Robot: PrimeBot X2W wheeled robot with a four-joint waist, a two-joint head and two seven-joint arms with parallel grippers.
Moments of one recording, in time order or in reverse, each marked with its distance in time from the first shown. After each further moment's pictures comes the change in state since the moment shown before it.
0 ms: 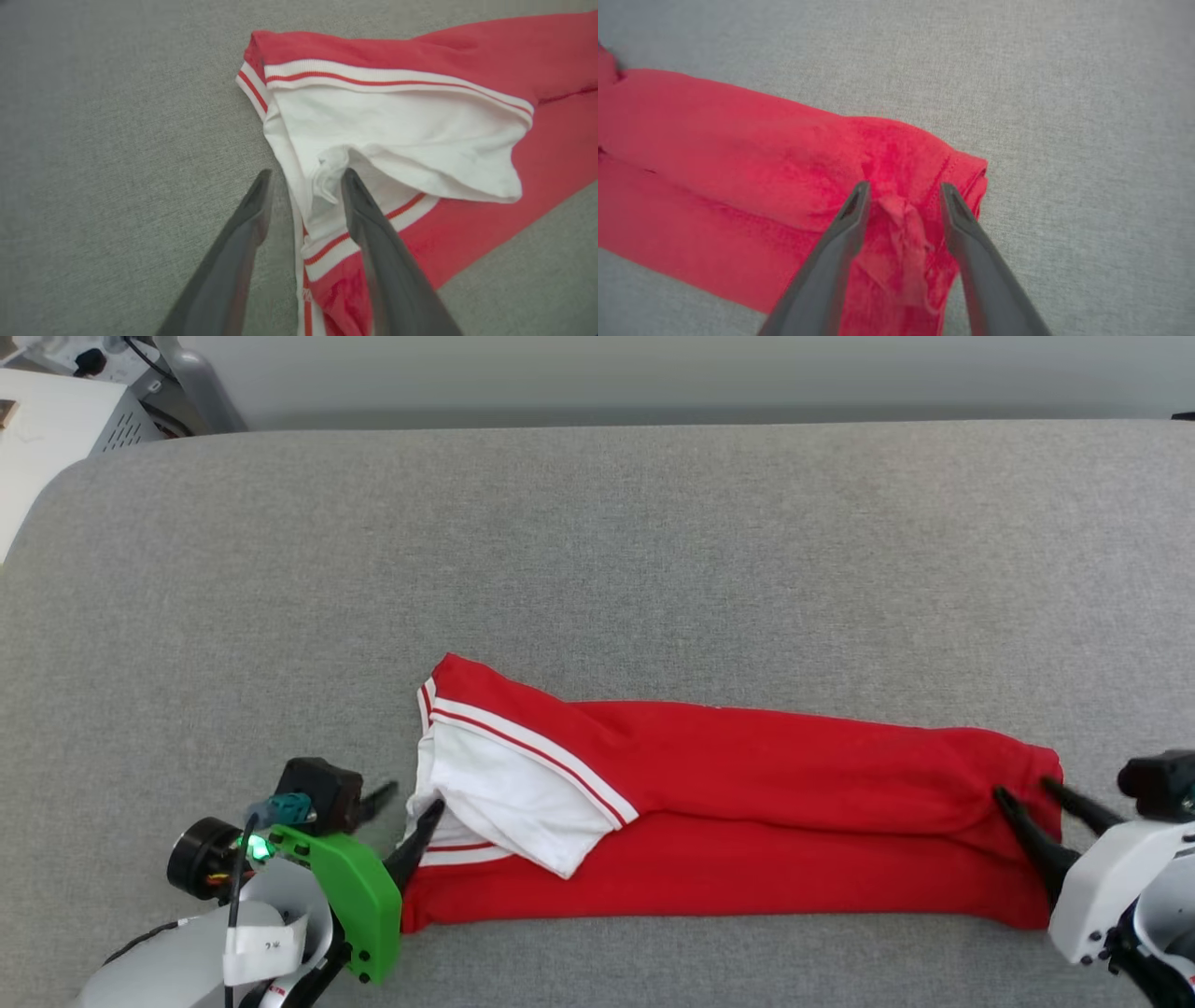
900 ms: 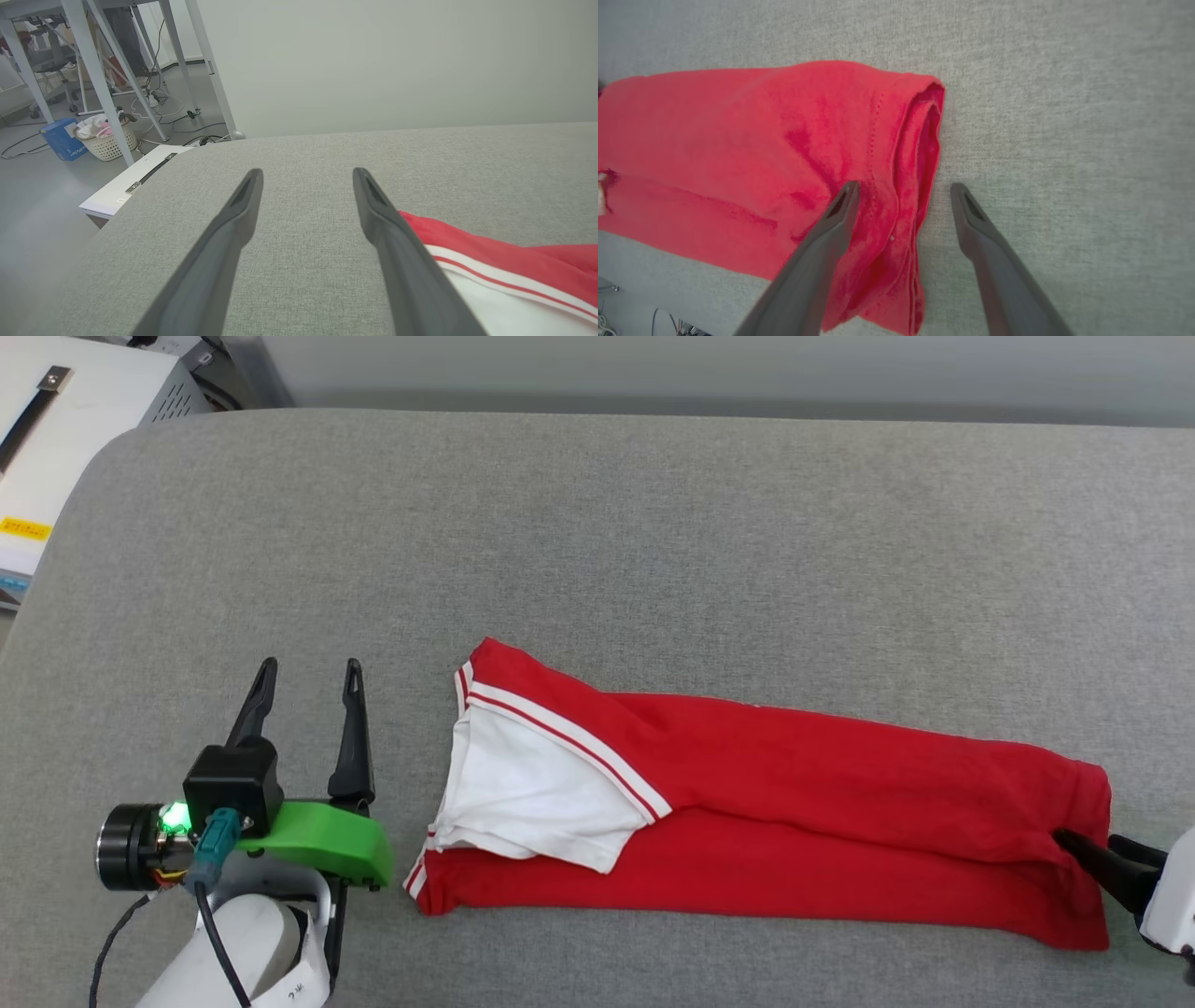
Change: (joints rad) left arm 0.349 -0.268 0.740 -0.135 0.558 0.232 -0.116; right arm 0.020 -0.074 -0.155 0.011 0.354 0.000 0.394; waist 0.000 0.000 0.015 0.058
